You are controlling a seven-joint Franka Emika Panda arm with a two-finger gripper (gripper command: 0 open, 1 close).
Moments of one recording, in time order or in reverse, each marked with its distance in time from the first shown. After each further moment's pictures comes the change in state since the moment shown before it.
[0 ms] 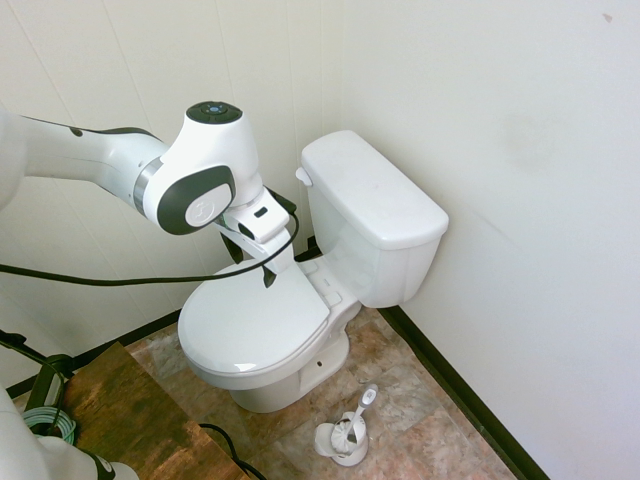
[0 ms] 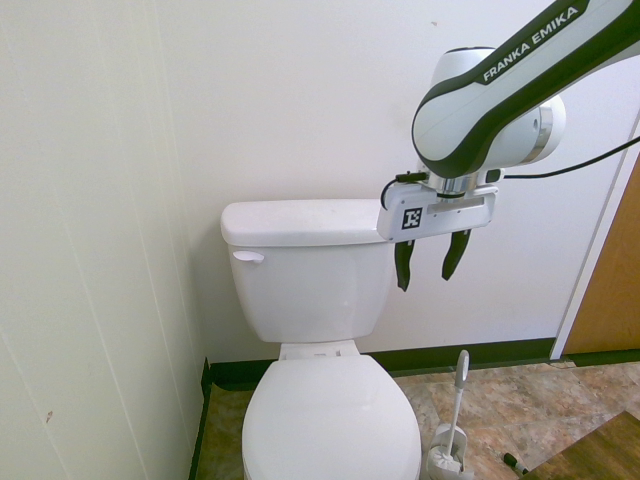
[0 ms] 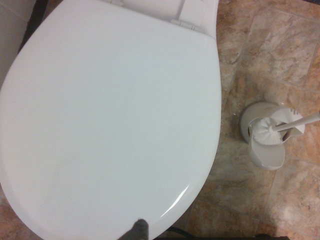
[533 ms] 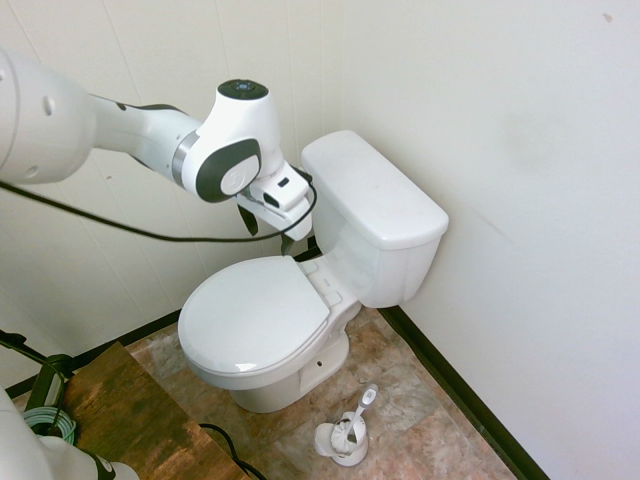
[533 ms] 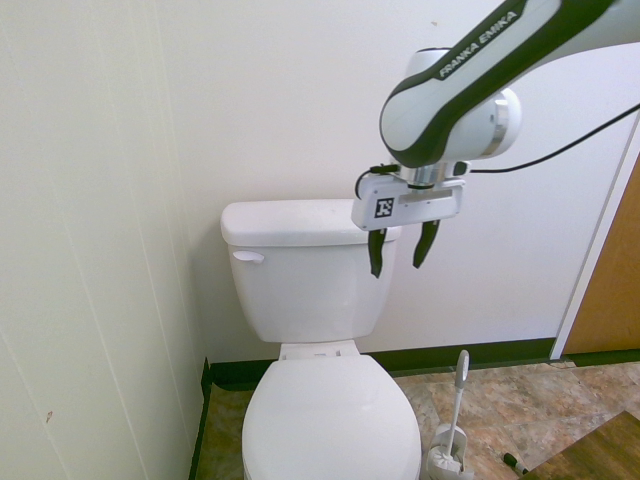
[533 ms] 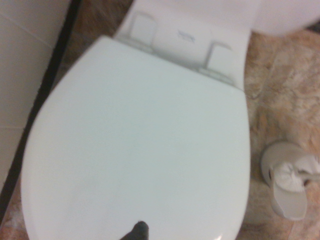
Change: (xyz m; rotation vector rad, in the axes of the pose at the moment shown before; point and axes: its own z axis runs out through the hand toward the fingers) arm 0.031 -0.086 -0.002 0.061 -0.001 -0.080
